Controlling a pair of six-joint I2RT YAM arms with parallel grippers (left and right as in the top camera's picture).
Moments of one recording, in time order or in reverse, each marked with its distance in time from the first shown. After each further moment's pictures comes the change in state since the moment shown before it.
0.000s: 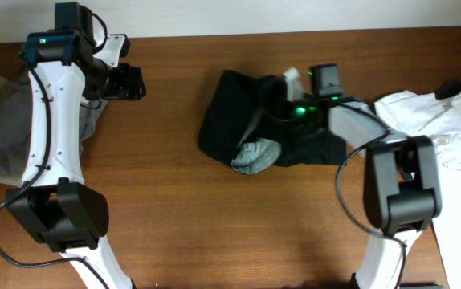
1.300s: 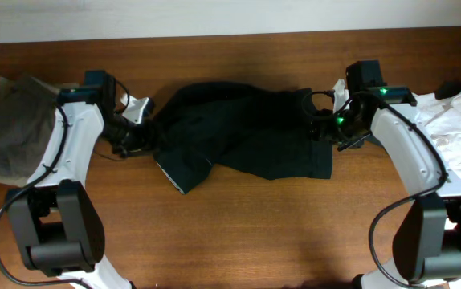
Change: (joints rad) left arm 0.001 -0.156 -0.674 0.236 0.324 -0.026; right arm -0.151 -0.319 0.027 -0.829 0.628 -0.080
